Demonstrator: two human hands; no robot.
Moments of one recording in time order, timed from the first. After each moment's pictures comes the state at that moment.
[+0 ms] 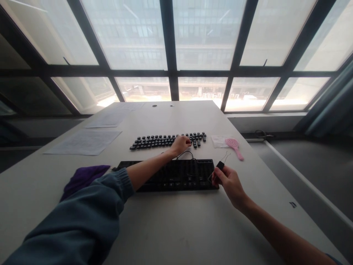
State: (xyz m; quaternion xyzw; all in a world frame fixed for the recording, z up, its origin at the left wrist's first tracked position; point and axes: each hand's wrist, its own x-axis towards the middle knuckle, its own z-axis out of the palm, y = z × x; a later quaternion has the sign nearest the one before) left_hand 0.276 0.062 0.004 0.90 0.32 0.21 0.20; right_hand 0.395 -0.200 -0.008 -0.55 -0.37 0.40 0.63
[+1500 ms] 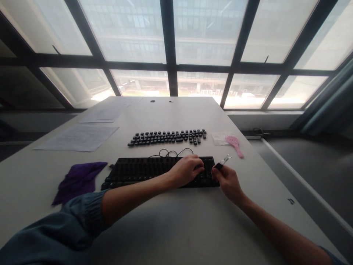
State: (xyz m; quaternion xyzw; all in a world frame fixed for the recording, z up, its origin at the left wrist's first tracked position) left_hand 0.233 -0.069 0.025 0.94 0.17 0.18 0.23; right_hand 0.397 -0.196 -0.029 -0.59 -0.44 0.30 0.60
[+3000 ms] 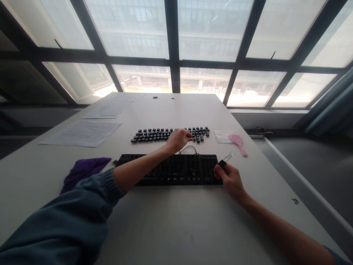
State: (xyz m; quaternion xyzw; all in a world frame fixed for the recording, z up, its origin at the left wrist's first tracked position) left_hand 0.246 0.039 0.035 0.91 0.31 0.23 0.14; right_hand 0.394 -0.193 -0.028 -0.62 -0.41 0.31 0.60
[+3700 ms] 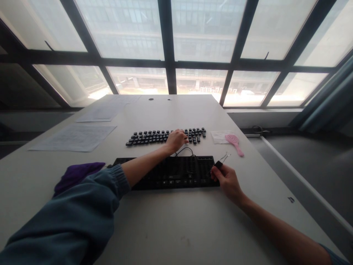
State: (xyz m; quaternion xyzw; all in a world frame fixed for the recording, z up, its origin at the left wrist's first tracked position) left_hand 0.262 0.068 0.006 0.94 0.30 0.16 0.01; right_hand 0.396 -0.193 -0.030 -0.60 -0.41 0.32 0.60
